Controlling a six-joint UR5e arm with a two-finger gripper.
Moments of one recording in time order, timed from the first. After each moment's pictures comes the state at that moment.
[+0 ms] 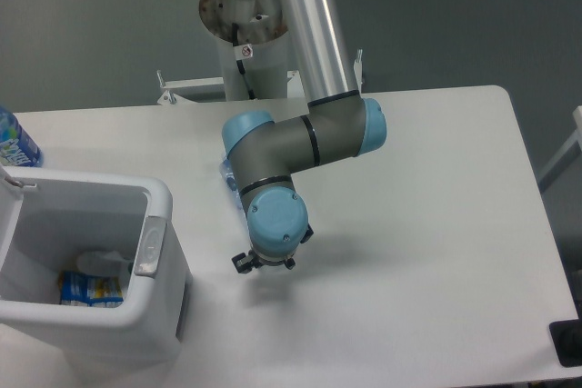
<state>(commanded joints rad) 2.28 -2.14 -1.52 -1.20 1.58 -0.19</state>
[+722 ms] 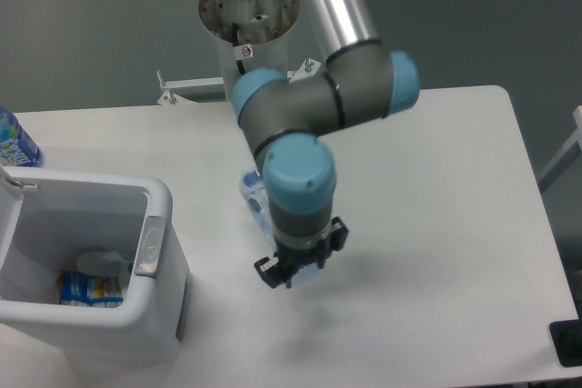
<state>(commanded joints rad) 2.37 -2.03 -1.22 -1.17 1.58 -0.19</state>
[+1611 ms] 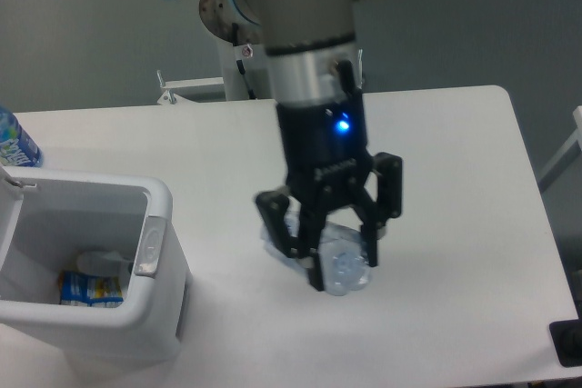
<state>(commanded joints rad) 2.31 -1.91 -1.07 -0.83 1.36 -0.19</state>
